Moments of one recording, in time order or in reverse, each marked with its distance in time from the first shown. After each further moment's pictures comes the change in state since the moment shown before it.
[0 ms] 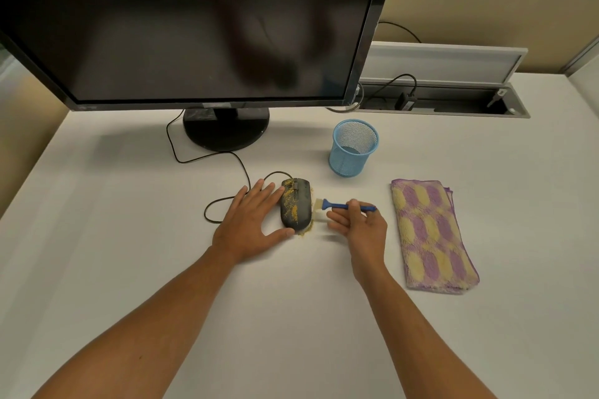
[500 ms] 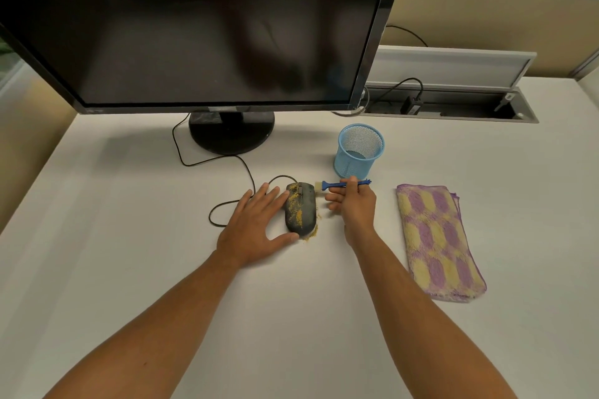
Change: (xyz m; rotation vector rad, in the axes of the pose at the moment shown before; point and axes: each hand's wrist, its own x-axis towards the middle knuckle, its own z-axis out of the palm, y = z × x) left_hand 0.001 0.001 -0.002 0.001 -0.010 -0.007; right_hand 0.061 -0.001 0.037 -0.127 -0.028 -0.013
